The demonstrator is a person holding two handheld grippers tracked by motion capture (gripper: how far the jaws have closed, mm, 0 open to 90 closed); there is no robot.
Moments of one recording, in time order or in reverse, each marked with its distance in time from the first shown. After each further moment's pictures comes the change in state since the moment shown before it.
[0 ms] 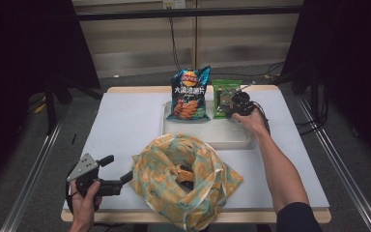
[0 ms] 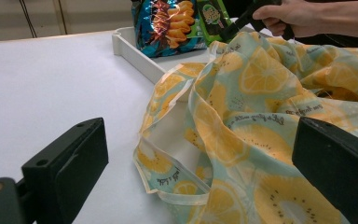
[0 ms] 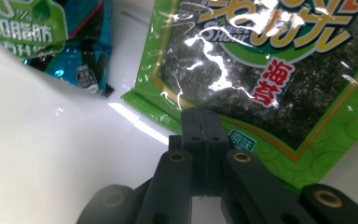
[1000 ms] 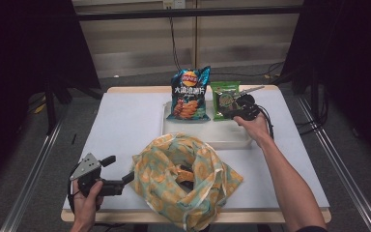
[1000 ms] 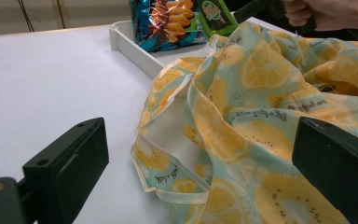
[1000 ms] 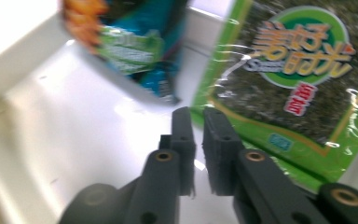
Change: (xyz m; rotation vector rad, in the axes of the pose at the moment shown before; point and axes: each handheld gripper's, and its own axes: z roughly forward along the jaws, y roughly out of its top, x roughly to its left) left arm -0.002 -0.001 0.006 0.031 0.003 0.000; right arm 0.027 -0.018 -0.041 -0.171 0.100 -0.030
